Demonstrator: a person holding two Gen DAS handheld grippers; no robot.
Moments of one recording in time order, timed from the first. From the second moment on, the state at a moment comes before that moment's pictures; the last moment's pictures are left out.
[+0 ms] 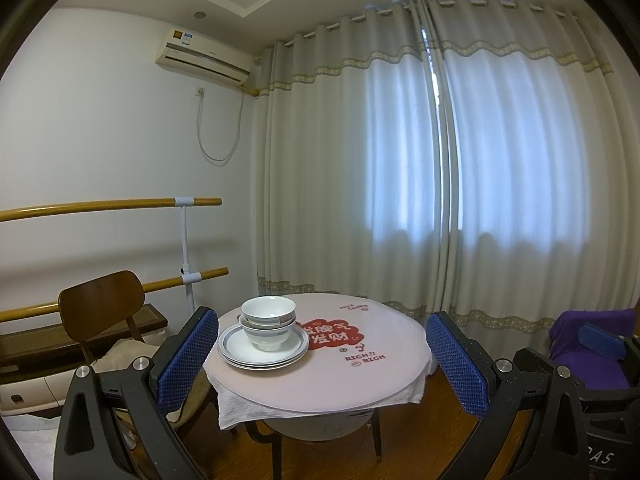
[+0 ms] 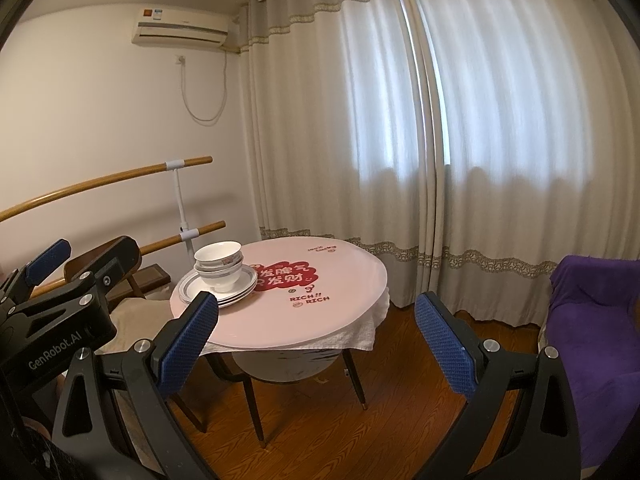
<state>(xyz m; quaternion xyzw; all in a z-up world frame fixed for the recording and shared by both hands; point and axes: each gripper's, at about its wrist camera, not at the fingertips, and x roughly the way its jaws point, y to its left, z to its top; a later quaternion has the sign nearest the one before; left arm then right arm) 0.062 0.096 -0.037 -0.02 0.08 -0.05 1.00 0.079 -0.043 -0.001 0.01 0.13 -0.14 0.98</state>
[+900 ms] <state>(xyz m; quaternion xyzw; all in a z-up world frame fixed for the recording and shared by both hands) 0.096 0.087 -0.042 -0.01 0.11 -0.04 0.99 0.107 -0.049 -0.012 0.01 0.15 -0.14 0.98</state>
